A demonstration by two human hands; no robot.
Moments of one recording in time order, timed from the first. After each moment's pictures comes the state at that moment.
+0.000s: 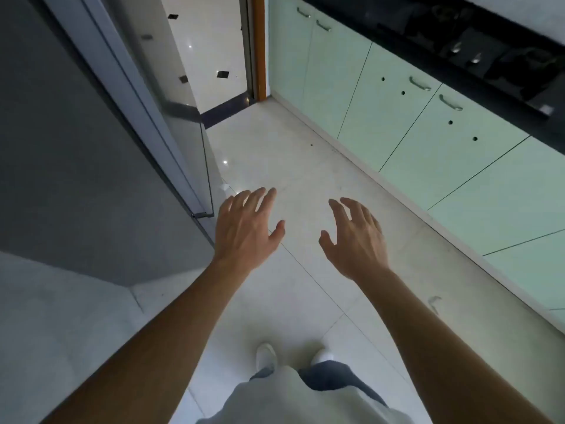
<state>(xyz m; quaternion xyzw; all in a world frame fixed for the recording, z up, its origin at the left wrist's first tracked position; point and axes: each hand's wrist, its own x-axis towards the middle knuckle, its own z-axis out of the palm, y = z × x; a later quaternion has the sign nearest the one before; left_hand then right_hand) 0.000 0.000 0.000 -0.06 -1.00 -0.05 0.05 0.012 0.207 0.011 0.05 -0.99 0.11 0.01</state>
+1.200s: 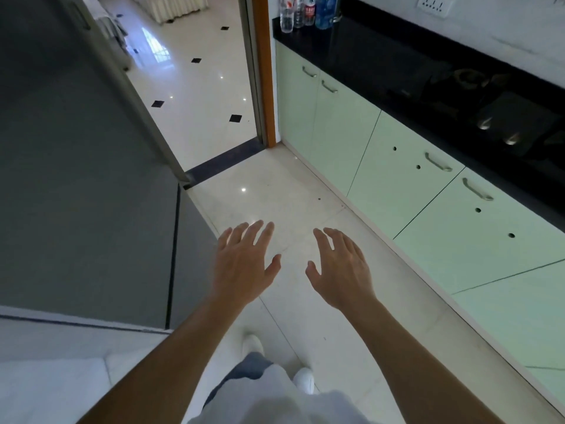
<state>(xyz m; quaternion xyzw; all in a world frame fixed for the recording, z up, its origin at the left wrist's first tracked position) -0.305 0.092 0.001 -0.01 -1.00 -0.03 0.03 -0.321 0.286 -0.005 0.13 -0.99 0.10 0.01</state>
